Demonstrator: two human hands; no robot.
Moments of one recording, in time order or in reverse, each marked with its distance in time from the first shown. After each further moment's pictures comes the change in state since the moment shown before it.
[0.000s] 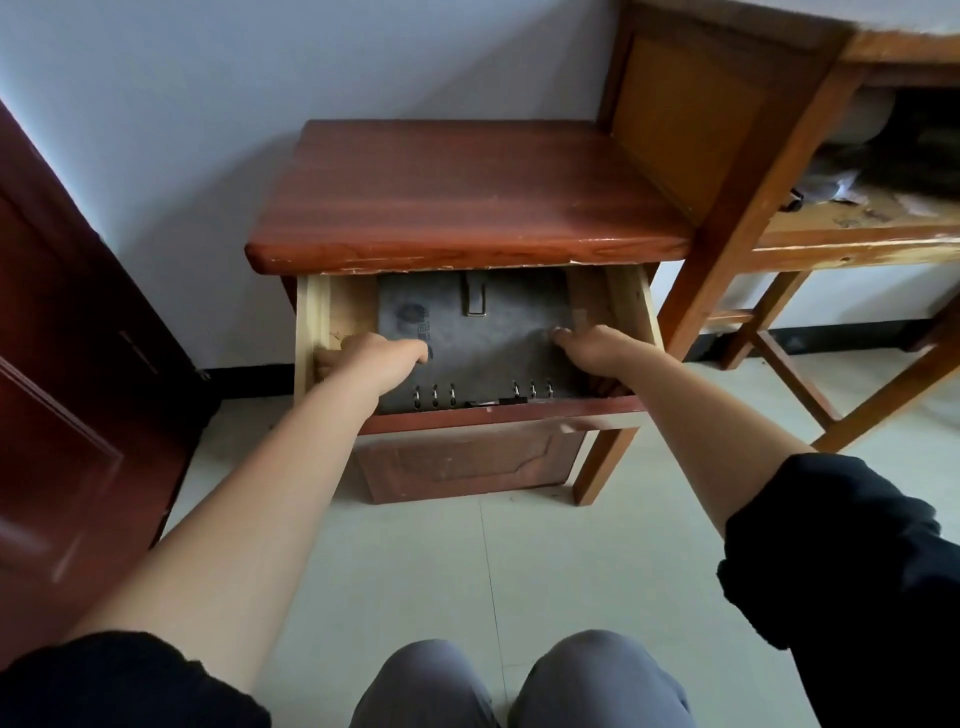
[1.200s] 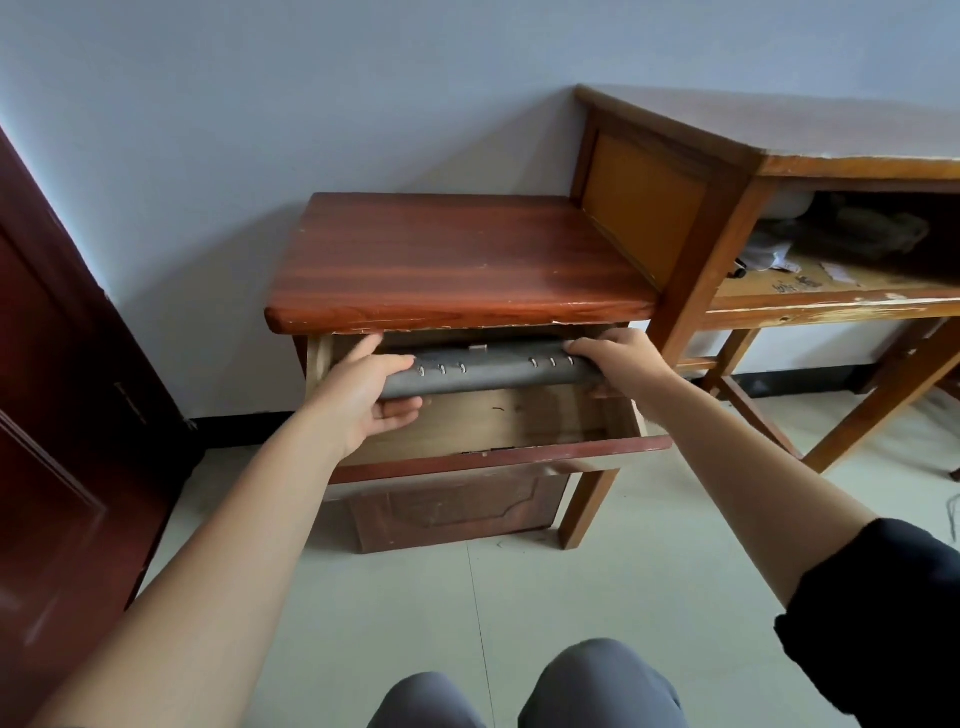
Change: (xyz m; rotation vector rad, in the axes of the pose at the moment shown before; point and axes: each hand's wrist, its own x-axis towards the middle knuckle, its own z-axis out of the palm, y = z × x) left_hand -0.022 0.007 -0.038 -0.770 -0.308 0.125; right_hand -0.056 -0.017 -0.046 0.495 0.258 -0.093
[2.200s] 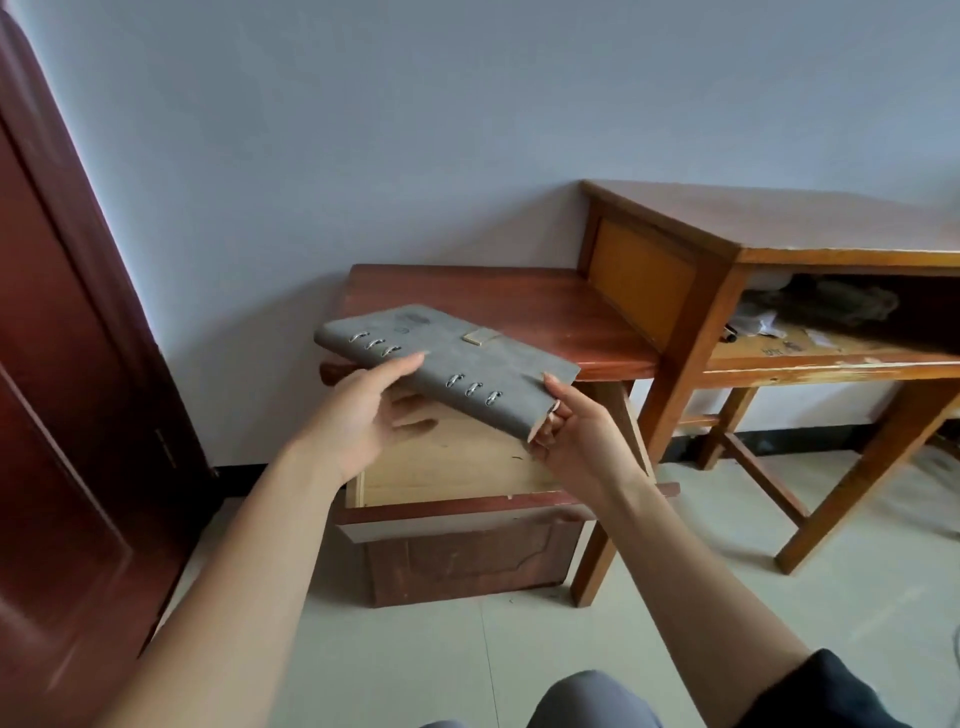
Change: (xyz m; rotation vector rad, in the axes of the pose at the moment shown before) left_hand -0.051 0.039 -0.027 -0.266 -0.313 0.224; right_hand -0.071 -0.029 0.060 1.046 -0.340 0.042
